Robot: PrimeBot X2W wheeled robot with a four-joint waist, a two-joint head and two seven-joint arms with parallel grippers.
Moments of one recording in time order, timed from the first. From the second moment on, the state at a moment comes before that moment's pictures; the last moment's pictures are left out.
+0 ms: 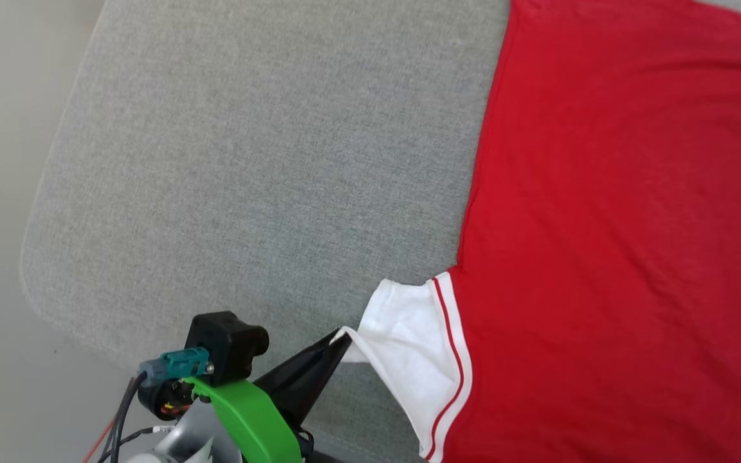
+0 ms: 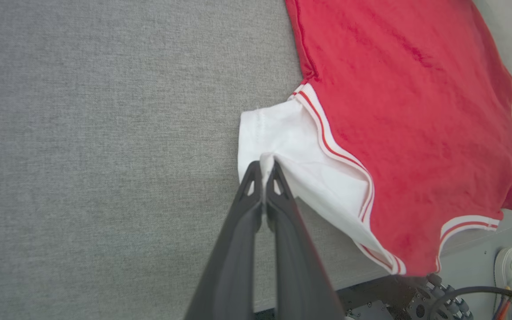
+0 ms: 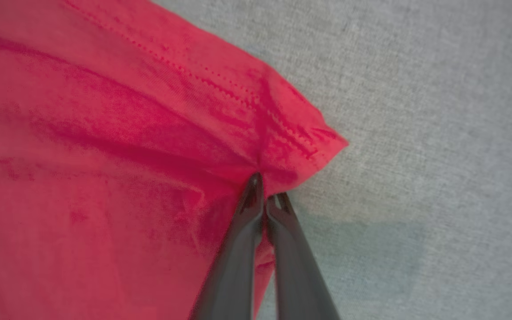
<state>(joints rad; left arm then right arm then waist) -0.16 0.65 -0.68 -0.48 -0.82 0.17 0.26 -0.74 -0.66 -0.06 0.27 0.43 0.13 1.26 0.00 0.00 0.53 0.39</state>
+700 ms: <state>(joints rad) -0.07 0.67 -0.67 -0.42 -0.87 0.21 0.23 -0.22 -0.51 -0.21 0.19 0.46 0.13 1.16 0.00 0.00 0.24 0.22</state>
